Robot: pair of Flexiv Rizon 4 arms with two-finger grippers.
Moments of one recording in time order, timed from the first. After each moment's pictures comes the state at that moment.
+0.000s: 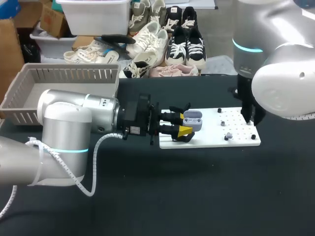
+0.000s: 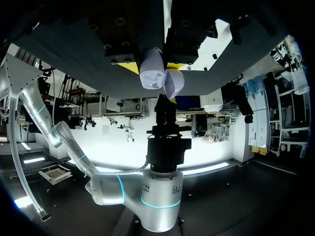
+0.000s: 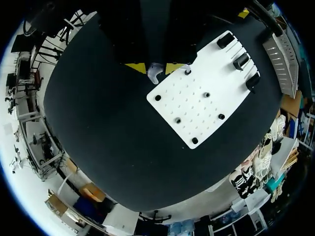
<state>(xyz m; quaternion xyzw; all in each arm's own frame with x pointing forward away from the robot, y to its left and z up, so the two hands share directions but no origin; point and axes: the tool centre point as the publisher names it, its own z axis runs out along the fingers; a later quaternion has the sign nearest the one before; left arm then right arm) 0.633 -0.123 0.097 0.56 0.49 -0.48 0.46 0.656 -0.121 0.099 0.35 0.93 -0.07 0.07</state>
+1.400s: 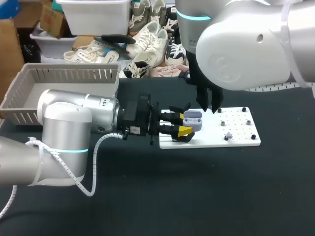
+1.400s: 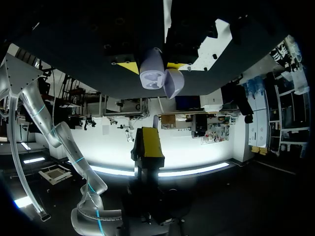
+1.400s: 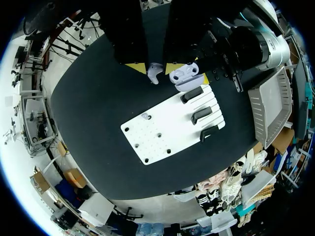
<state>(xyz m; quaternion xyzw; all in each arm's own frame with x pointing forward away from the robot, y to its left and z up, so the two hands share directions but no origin) 0.633 -0.123 0.097 0.56 0.49 -0.48 0.46 0.618 0.002 0.179 0.24 0.97 -0.06 0.05</state>
